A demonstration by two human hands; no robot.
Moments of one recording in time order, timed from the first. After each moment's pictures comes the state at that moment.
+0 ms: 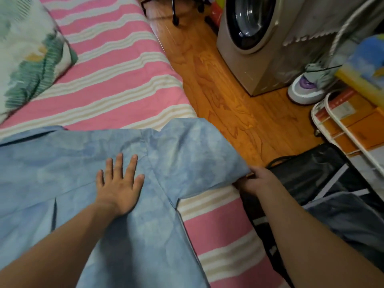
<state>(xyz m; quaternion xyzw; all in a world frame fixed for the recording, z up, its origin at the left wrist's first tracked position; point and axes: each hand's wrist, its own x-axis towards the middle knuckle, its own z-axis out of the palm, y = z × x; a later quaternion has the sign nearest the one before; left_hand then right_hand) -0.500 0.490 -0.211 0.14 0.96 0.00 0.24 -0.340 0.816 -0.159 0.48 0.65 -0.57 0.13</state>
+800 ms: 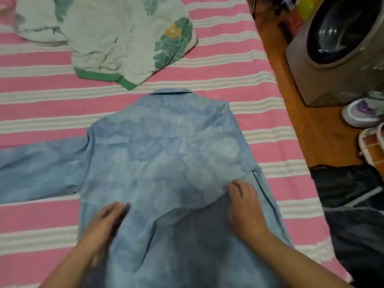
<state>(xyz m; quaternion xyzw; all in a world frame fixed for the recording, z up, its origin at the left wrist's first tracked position) -0.323 0.105 -0.130 -0.34 0.65 0.60 0.31 -0.276 0.473 -0.133 0.02 0.99 -0.12 -0.02</state>
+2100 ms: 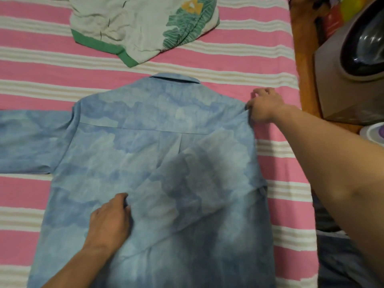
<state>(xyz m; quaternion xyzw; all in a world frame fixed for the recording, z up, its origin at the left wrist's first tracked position) -0.316 0.178 -0.160 -0.07 0.96 0.13 0.23 -0.610 0.608 -0.099 -0.02 0.95 0.13 0.28</state>
